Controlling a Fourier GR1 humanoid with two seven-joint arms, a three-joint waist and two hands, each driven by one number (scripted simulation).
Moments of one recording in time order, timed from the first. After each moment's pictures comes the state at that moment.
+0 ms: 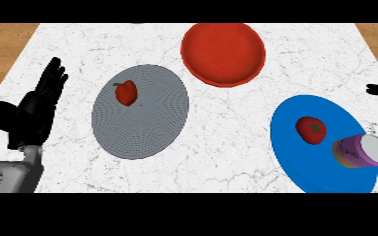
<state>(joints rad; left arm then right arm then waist) -0.15 0.45 -0.08 -1.52 0.19 0.24 0.09 -0.20 -1.12 0.06 -1.47 0.38 0.72 -0.33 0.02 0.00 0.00</state>
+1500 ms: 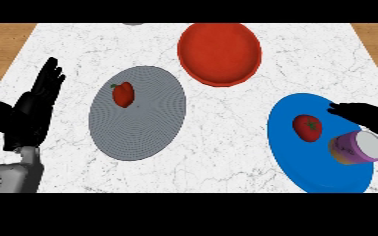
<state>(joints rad) -0.14 0.35 0.03 -1.57 0.08 0.15 0.15 -0.14 -0.83 0.08 -1.41 0.85 0.58 -0.43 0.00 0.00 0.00</state>
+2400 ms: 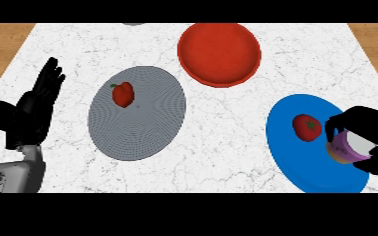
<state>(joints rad) -0.15 0.31 0.09 -1.53 0.03 0.10 0.12 -0.22 -0.69 0.09 -1.25 1.01 0.55 -0.51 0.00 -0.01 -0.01</state>
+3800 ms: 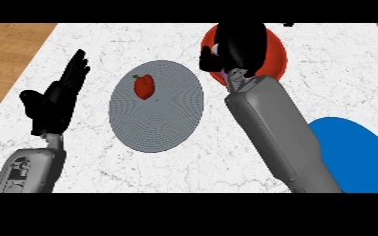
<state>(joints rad) -0.24 0.26 0.02 -1.49 0.00 0.06 0.13 -0.87 -0.01 0.22 -1.28 1.21 0.17 0.81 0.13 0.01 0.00</state>
